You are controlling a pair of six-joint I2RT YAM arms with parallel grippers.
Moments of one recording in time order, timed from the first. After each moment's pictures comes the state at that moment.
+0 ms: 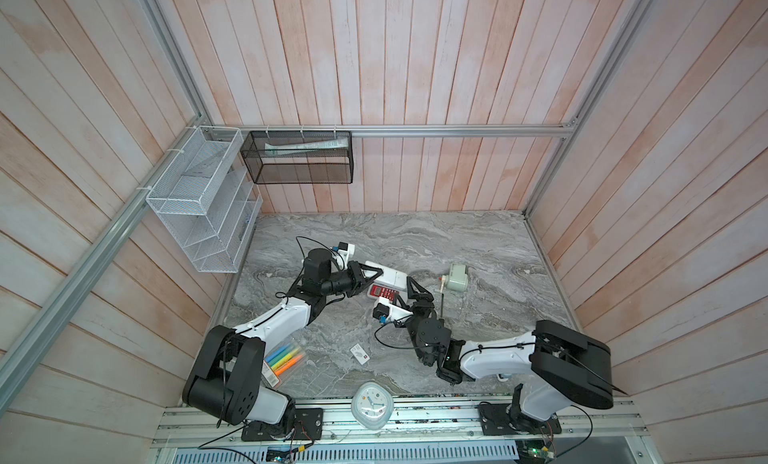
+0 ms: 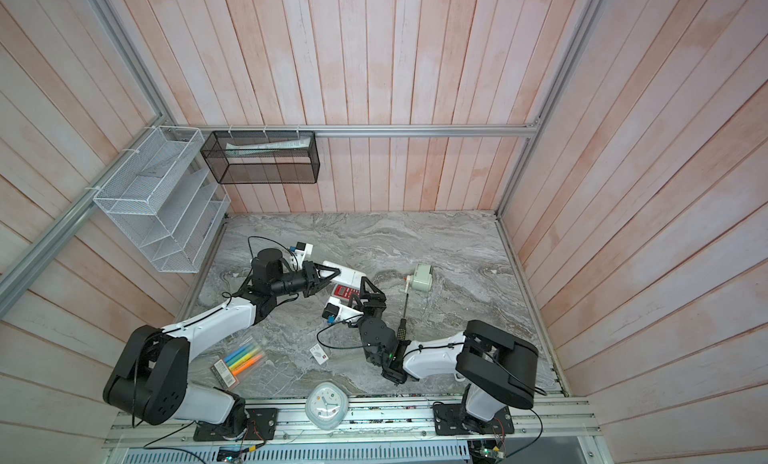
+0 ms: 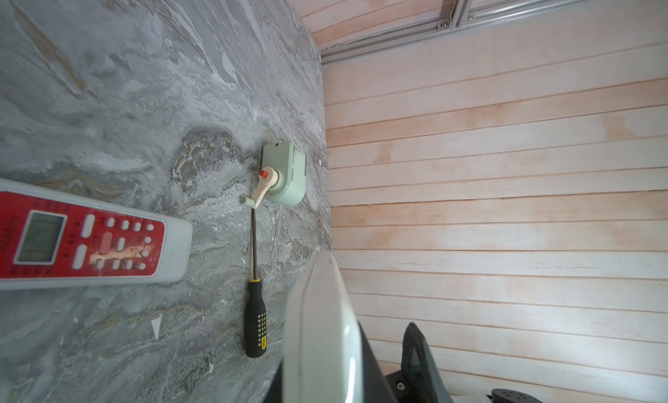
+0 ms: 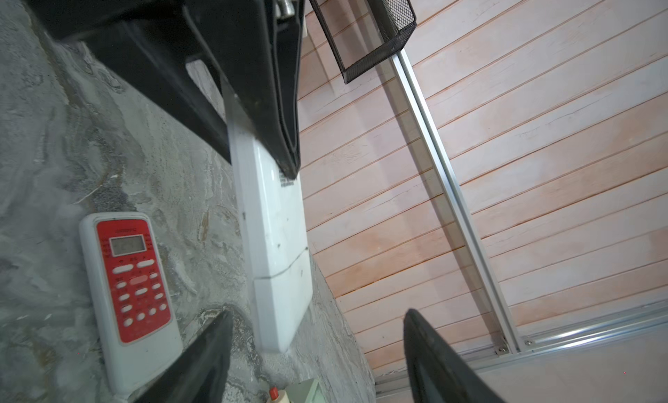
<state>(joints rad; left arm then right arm) -0.32 1.46 0.76 0.36 0.78 -1.10 1.17 1.52 0.57 0.89 0.82 -0.92</state>
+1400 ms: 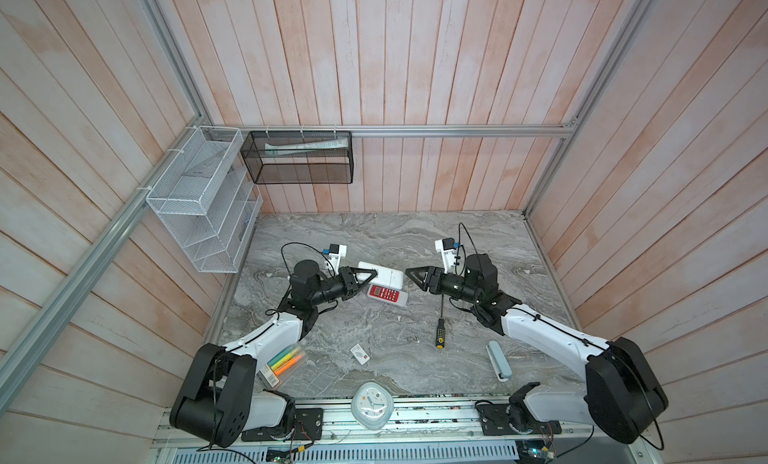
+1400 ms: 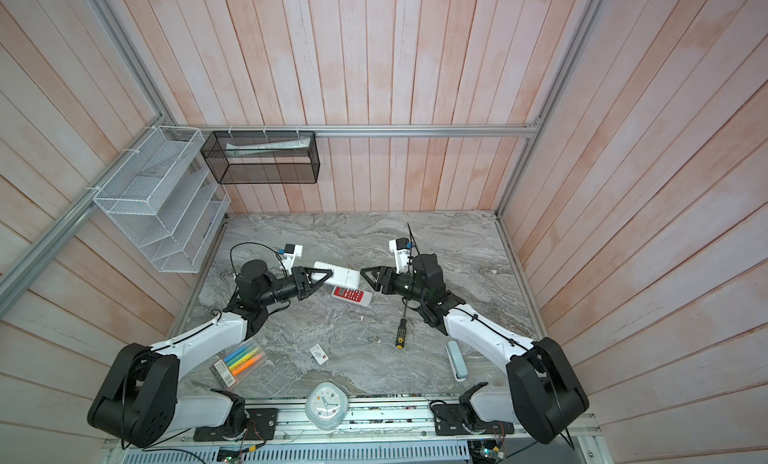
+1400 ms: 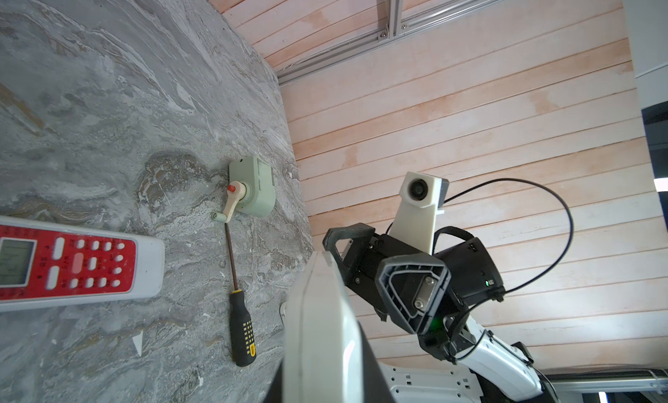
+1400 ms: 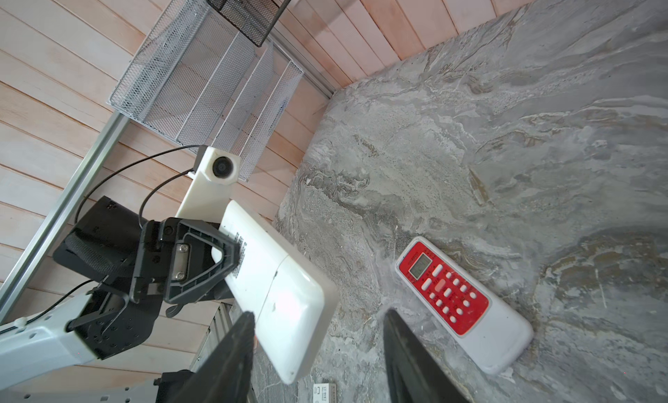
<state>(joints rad) -0.31 1.35 0.61 0.60 0.82 -1.13 0.55 1.34 0.73 0.34 -0.50 0.76</state>
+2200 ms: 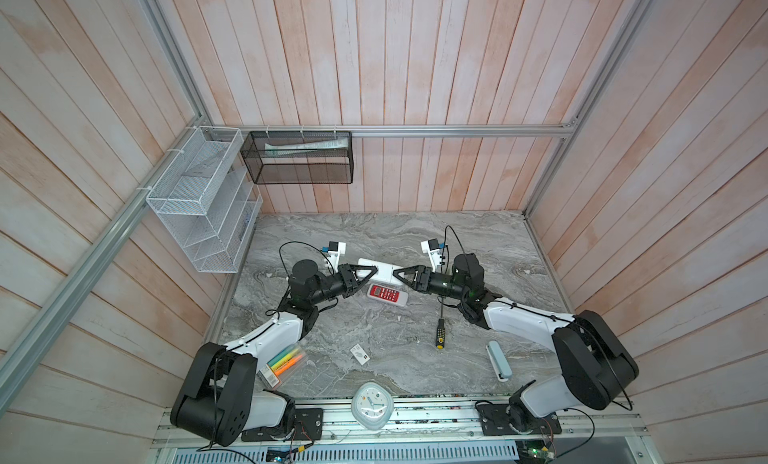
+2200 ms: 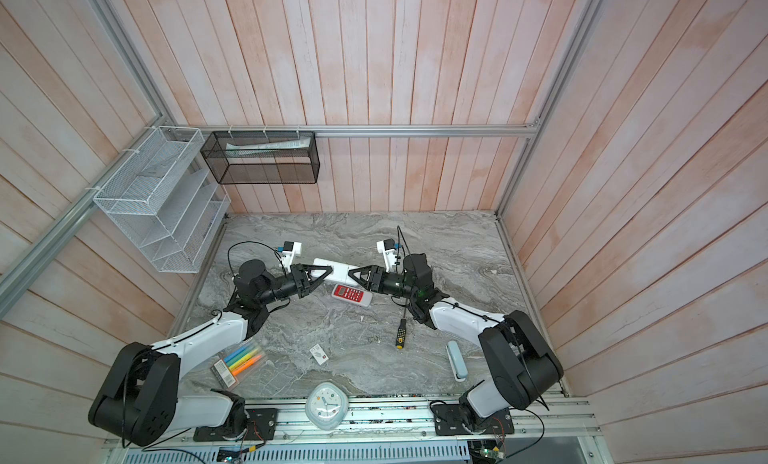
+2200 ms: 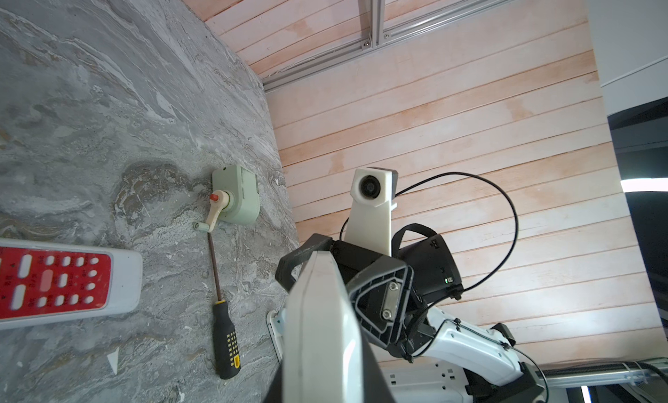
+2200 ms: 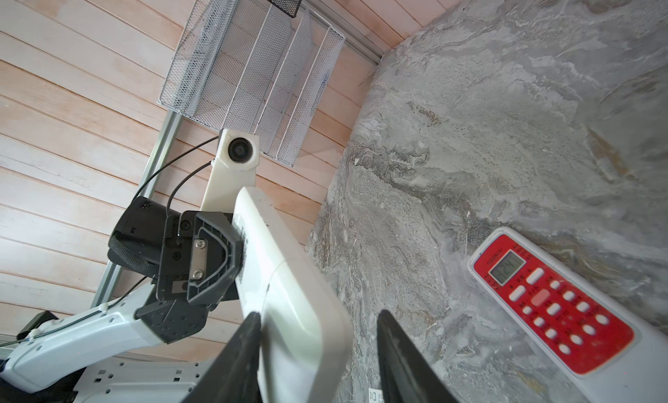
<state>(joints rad) -0.31 1.35 0.62 0.67 0.82 -1.18 0.58 1.52 0.74 0.62 -0.67 0.96</state>
